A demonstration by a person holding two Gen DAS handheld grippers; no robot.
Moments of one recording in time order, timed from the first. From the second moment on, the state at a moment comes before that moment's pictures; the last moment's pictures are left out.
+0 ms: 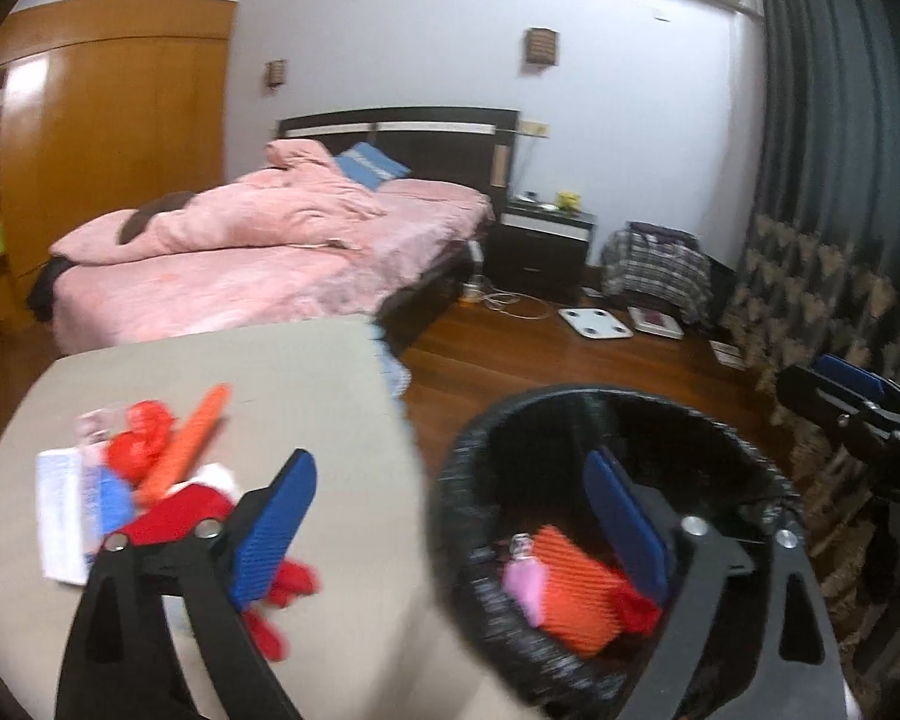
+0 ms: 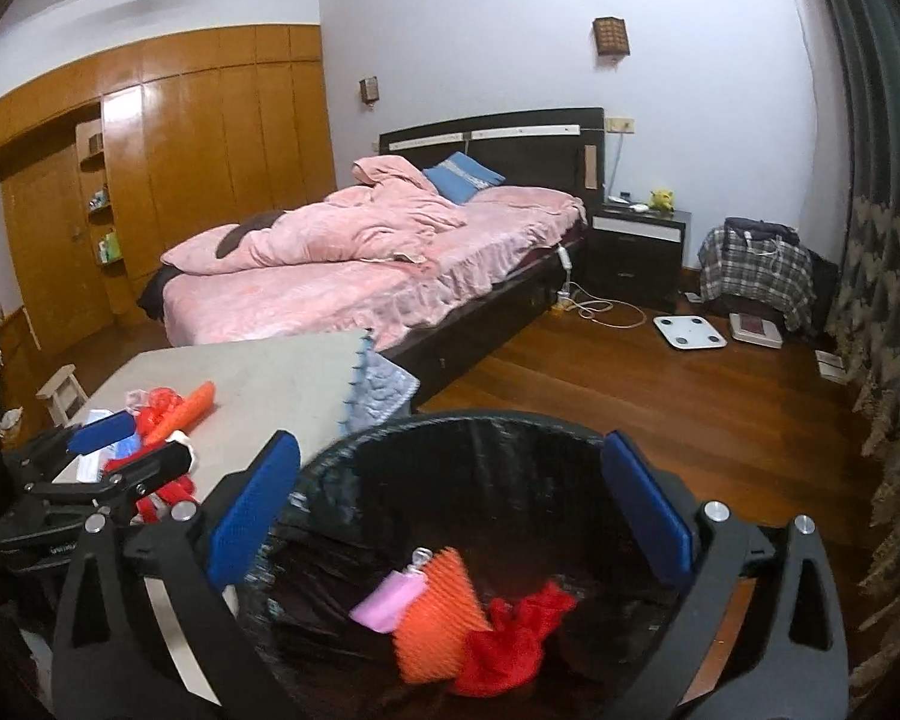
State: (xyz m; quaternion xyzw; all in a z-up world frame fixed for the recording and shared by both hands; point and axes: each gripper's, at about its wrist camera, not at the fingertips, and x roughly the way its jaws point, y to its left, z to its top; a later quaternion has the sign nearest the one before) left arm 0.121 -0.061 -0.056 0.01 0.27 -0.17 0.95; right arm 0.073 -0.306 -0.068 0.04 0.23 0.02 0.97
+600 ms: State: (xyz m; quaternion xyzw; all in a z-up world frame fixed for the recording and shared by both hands) left arm 0.114 0.099 -0.071 -0.01 0.27 0.01 0.96; right arm 0.132 -0.149 -0.084 0.01 0.26 0.14 0.96
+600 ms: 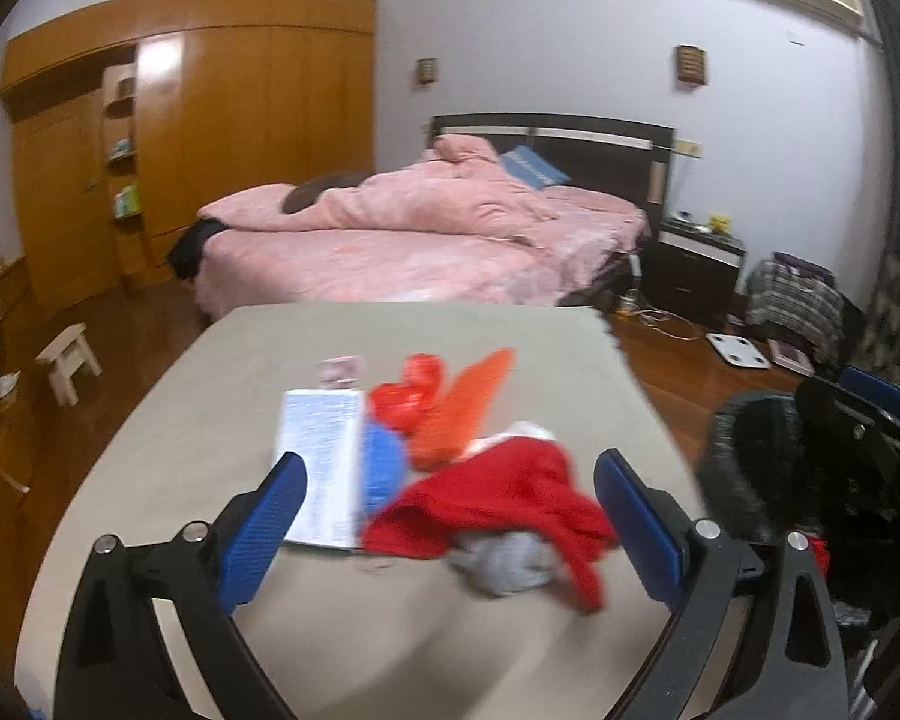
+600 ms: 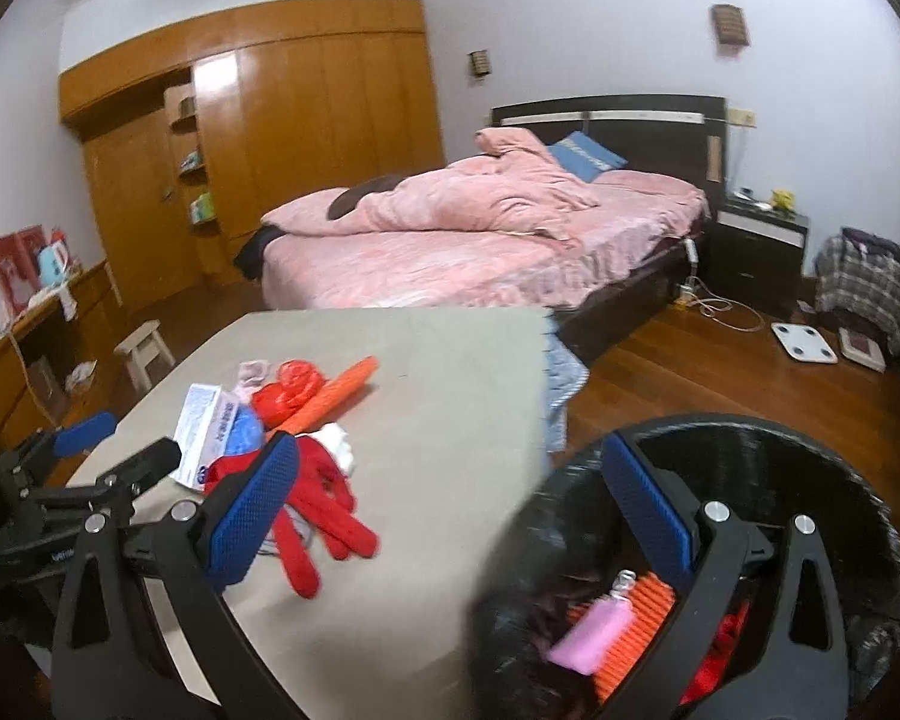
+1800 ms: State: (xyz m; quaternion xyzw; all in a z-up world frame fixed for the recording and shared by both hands) left arm 0.180 0.183 -0.145 -0.06 0.36 0.03 0.93; right arm 0.192 -0.049 -0.139 -0.03 0.32 0.19 0.93
